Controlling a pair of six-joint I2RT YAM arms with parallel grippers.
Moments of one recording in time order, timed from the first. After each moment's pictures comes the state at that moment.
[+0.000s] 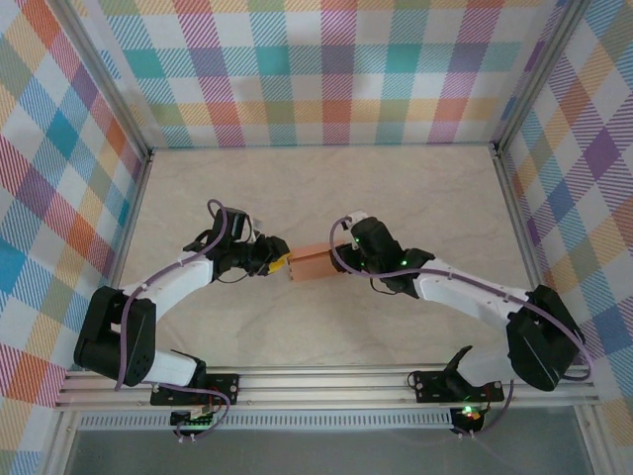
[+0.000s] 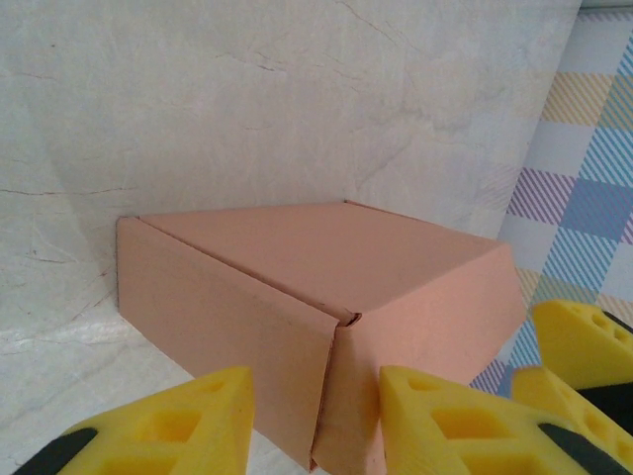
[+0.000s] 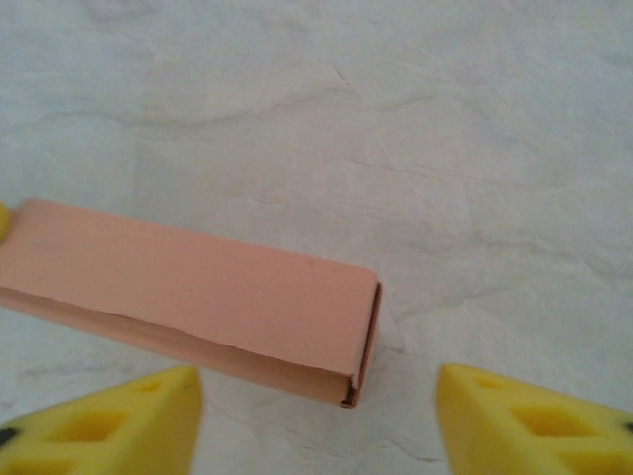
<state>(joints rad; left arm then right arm) -0.33 1.40 0.77 -0.23 0.58 -0.99 0.78 1.35 0.86 -0.21 0.15 0.30</state>
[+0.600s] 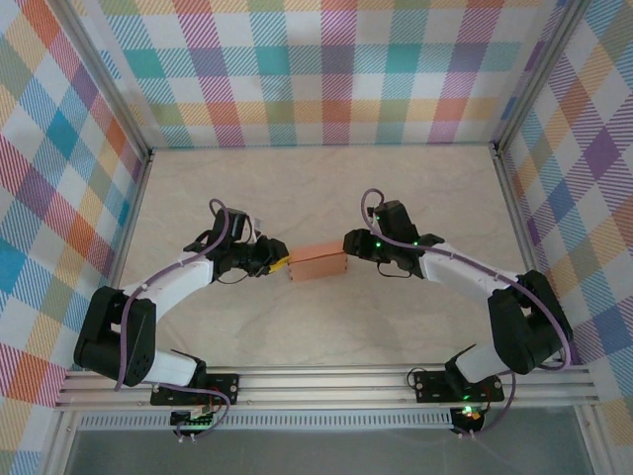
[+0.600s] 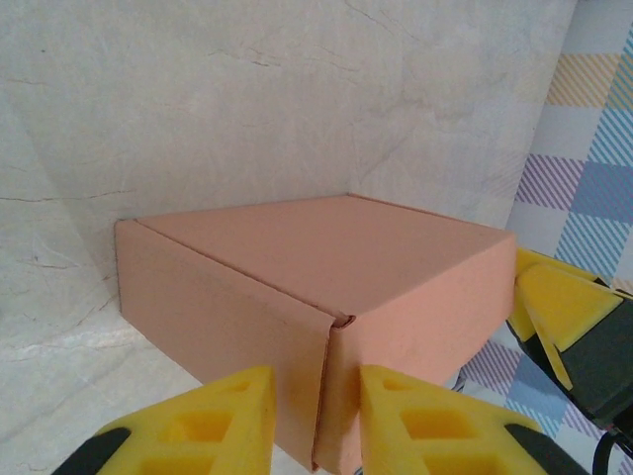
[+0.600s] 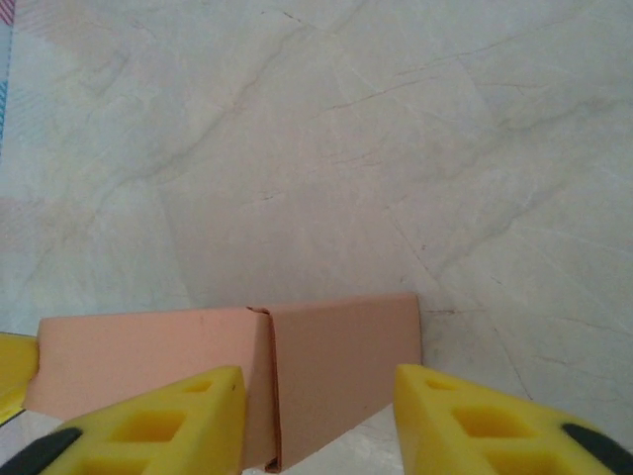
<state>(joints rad) -0.33 1.40 0.76 -0.23 0.59 -0.94 0.55 1.47 0.87 -0.18 -0.24 0.69</state>
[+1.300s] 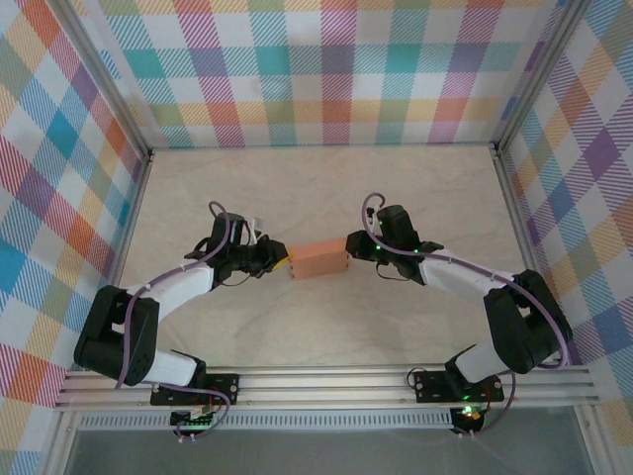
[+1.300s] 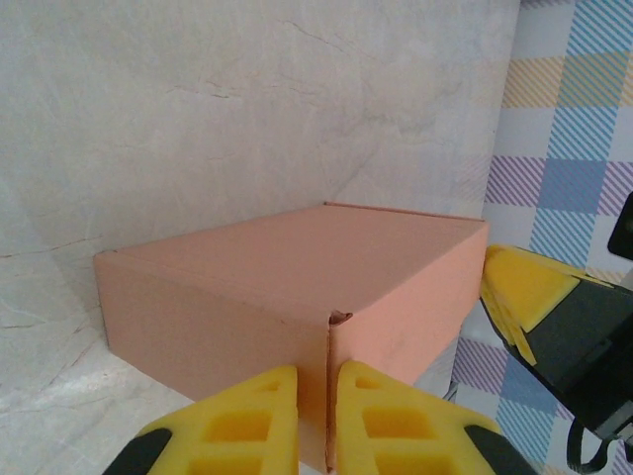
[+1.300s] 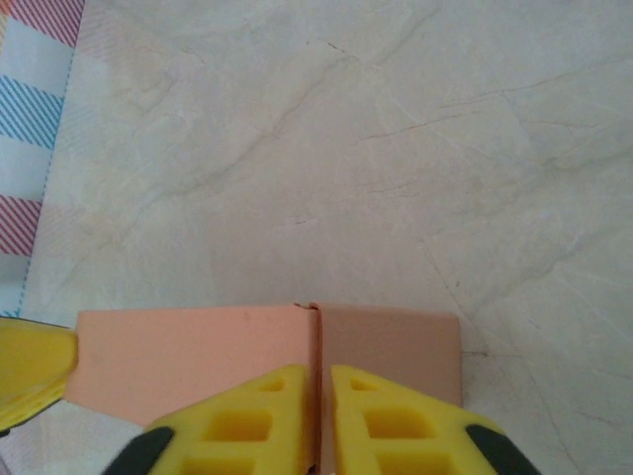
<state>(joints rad) -0.33 1.42 0.68 -0.03 0.61 -0.94 0.55 1.47 0.78 0.00 -0.26 0.67</state>
